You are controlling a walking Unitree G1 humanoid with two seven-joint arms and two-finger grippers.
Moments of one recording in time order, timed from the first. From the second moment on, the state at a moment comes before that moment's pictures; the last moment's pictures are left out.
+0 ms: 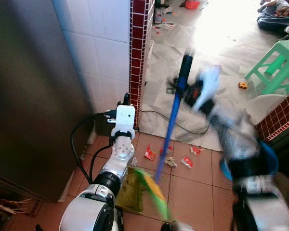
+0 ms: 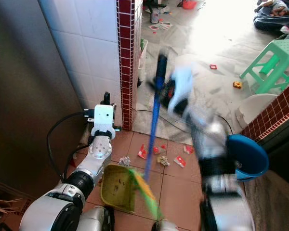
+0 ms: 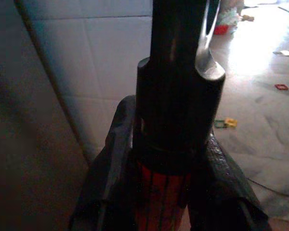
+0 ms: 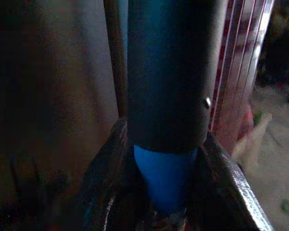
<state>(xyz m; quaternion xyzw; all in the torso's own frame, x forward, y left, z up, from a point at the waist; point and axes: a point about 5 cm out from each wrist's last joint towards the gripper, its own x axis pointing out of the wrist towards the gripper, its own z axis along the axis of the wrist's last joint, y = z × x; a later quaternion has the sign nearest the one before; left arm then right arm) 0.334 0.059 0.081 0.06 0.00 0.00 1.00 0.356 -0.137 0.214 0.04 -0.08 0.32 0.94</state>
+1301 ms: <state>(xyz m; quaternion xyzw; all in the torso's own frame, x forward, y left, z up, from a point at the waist) 0.335 0.053 0.072 -0.01 0.09 -0.12 0.99 0.349 -0.144 0.185 -0.11 -0.09 0.22 0.97</state>
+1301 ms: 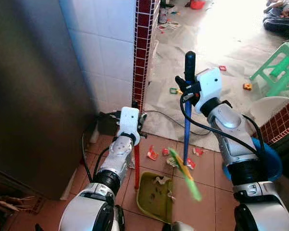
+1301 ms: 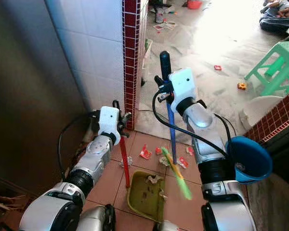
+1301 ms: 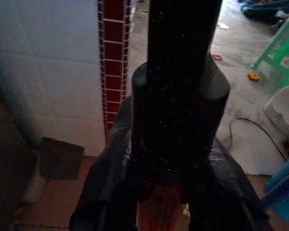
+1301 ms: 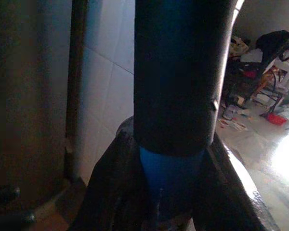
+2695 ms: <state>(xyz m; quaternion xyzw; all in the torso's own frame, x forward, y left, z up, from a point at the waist) 0.331 0.077 0.077 0.01 0.09 -0.08 0.99 0.361 -0.118 0.134 0.06 0.01 0.09 0.99</state>
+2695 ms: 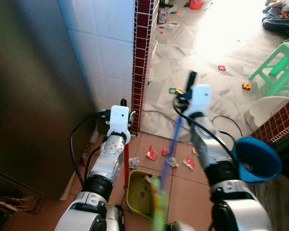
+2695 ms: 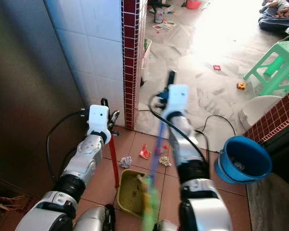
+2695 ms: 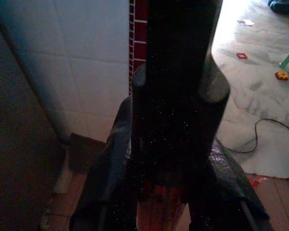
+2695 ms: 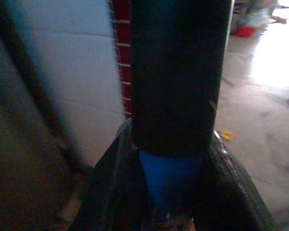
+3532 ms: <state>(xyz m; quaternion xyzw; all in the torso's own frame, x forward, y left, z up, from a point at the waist) 0.325 0.086 0.082 -0.01 0.08 -0.11 0.99 0.336 -0.142 0.149 -0.04 -0.07 0.15 0.99</state>
